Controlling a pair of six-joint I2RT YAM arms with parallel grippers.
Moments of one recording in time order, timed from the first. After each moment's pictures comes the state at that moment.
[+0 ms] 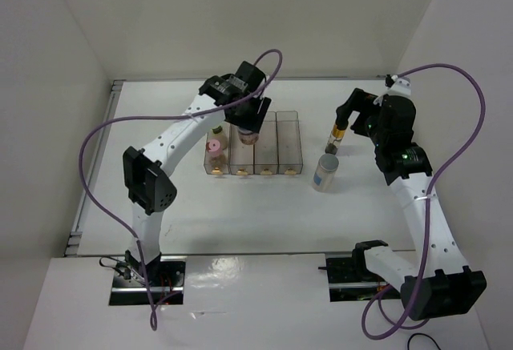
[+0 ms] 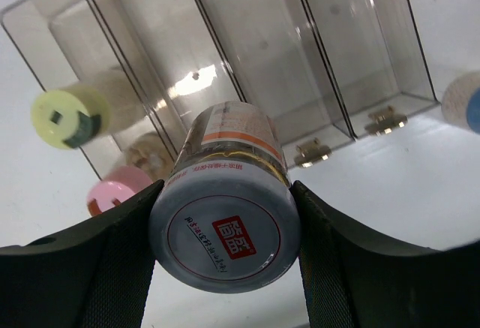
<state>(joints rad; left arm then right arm) -0.65 1.99 2.09 -1.09 -0.12 -0.21 0.09 1.02 1.10 -0.40 0.06 0.38</state>
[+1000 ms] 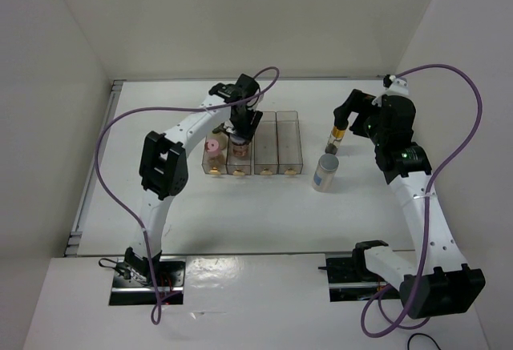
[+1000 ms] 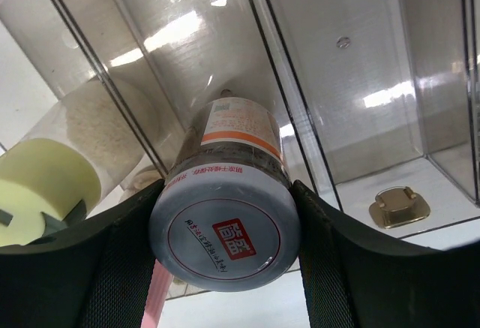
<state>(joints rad) -0.52 2.22 2.08 -1.04 -0.07 -0.13 0.07 1.03 1.09 -0.39 -0.01 0.37</state>
